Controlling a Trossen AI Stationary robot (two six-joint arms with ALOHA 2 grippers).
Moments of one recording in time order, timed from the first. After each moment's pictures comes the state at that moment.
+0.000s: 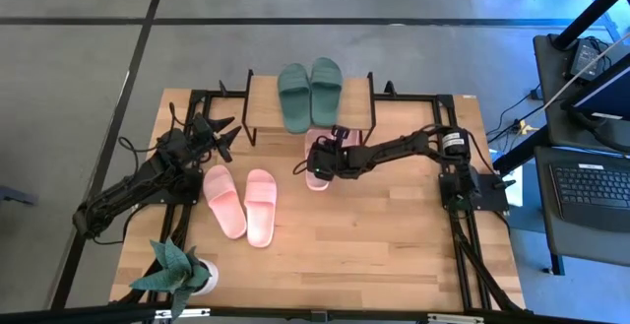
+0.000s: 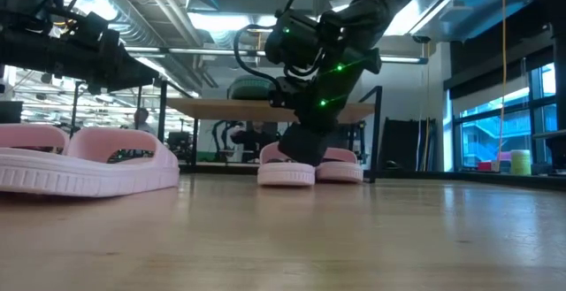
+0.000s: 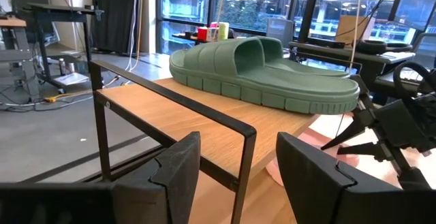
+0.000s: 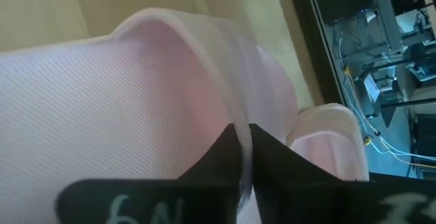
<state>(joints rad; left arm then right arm) 0.67 0.03 0.01 0.01 -0.04 -0.12 -0.06 2.06 1.30 -0.29 0.78 -0.04</state>
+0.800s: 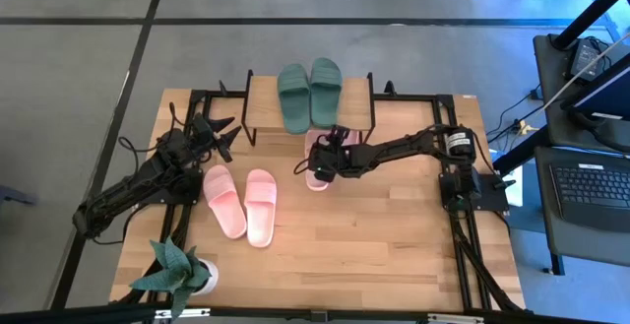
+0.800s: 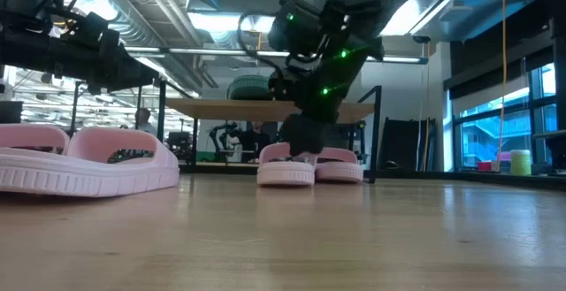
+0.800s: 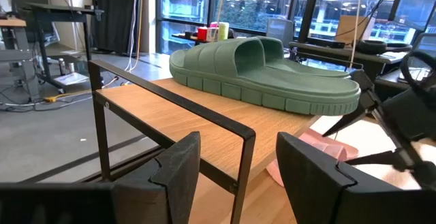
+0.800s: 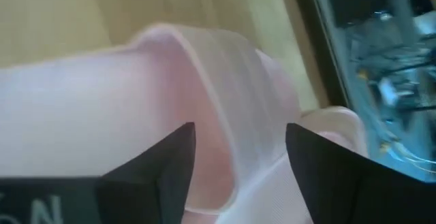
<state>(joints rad) 0.67 0.03 0.01 0.01 -0.04 -0.12 -0.05 2.01 1.30 -0.32 0.71 -0.03</state>
